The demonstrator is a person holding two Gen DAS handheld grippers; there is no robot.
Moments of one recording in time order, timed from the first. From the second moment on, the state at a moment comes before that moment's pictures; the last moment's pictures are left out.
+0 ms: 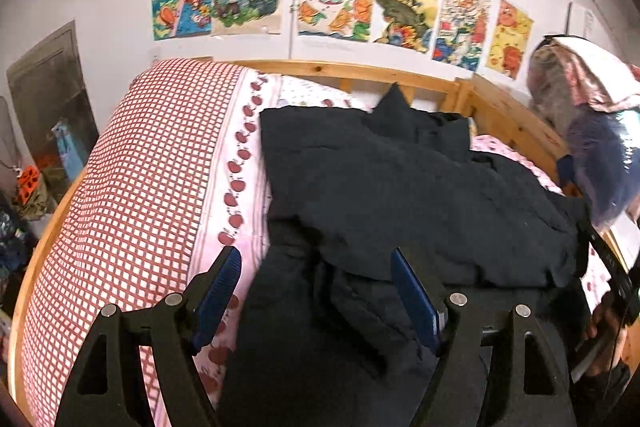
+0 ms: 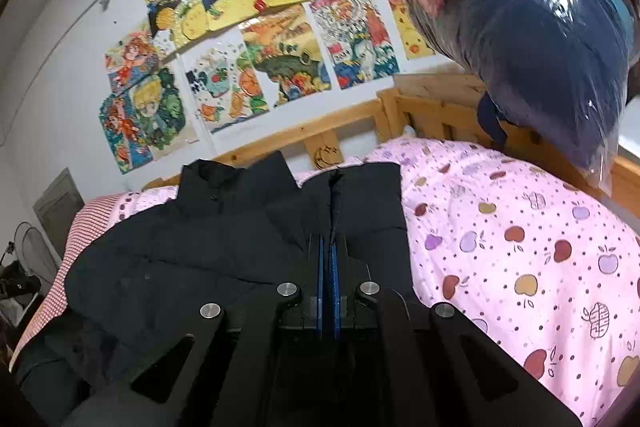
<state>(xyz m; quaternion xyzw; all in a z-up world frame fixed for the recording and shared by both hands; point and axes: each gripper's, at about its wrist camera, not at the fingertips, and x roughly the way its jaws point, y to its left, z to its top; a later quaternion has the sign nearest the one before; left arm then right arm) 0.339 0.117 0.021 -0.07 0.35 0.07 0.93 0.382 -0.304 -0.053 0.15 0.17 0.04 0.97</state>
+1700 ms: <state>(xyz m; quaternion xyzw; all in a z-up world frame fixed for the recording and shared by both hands) 0.438 0.043 -0.083 0.06 0.44 0.00 0.89 0.422 -0.206 -0.093 -0.09 0.32 0.11 0.94</state>
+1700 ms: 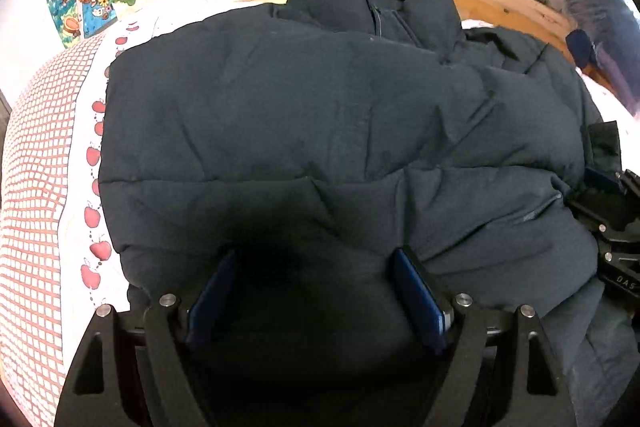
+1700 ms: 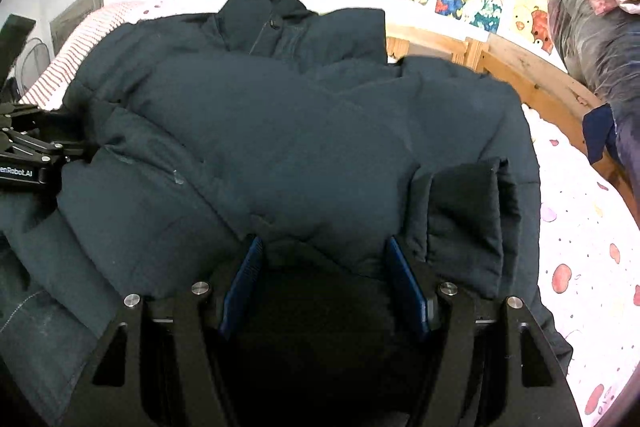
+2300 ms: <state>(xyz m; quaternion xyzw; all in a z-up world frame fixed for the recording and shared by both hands) 0.500 0.085 0.022 -0.04 0.37 -0.03 0.93 0.490 -0.236 0.017 -0.02 0.30 0.16 0.94</state>
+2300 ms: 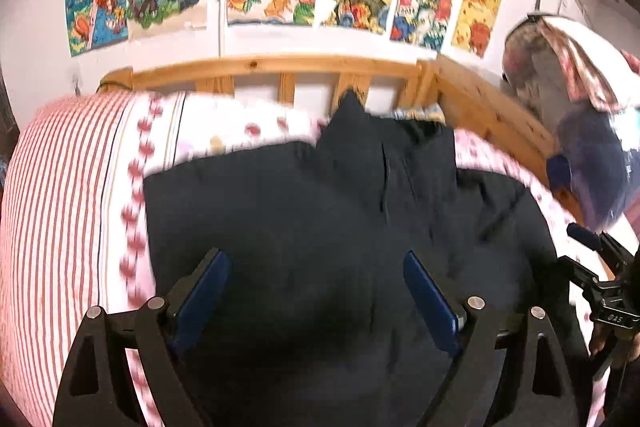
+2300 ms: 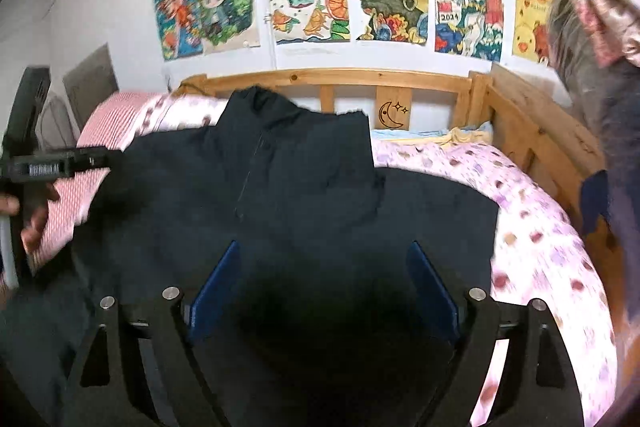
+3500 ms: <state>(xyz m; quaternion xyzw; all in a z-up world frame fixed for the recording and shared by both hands) 0.628 0.070 0.039 -0.04 0.37 -0.07 0.93 0.629 -0.239 0.032 0.05 0.33 0.15 0.93</state>
